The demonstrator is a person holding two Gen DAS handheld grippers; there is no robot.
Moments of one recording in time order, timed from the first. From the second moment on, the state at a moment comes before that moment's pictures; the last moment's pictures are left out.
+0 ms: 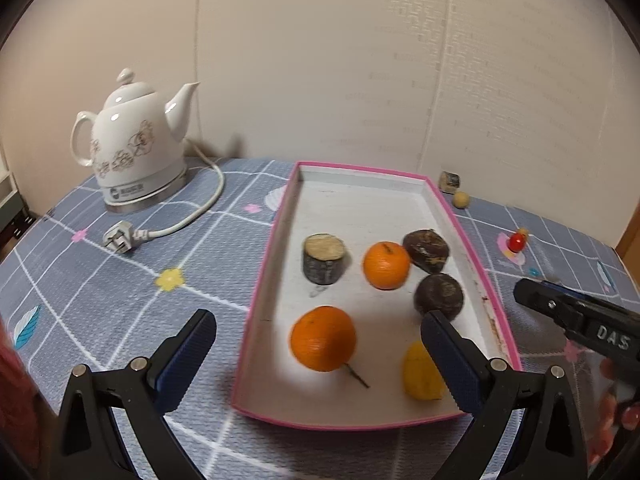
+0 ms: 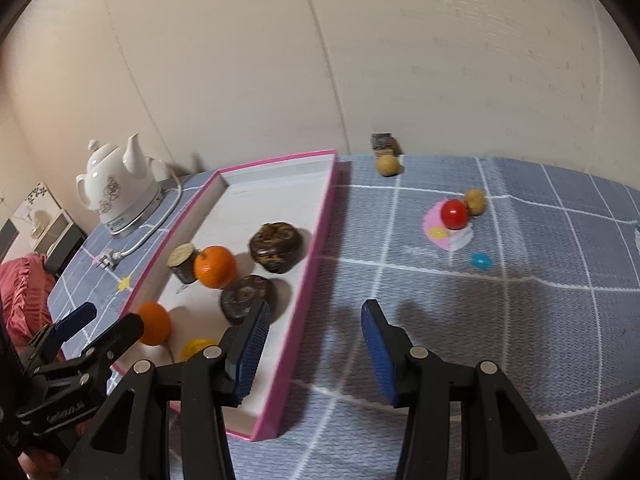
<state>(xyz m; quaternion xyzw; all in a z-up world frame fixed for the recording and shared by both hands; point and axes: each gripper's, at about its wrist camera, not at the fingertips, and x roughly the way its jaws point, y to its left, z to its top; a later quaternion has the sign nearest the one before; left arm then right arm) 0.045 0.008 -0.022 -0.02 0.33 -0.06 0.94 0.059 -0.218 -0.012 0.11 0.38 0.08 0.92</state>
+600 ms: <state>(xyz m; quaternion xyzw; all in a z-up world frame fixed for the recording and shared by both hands) 0.036 -0.040 -0.019 0.03 0.31 -0.12 0.94 0.097 -0.314 -0.020 0.17 0.37 -0.02 0.91</state>
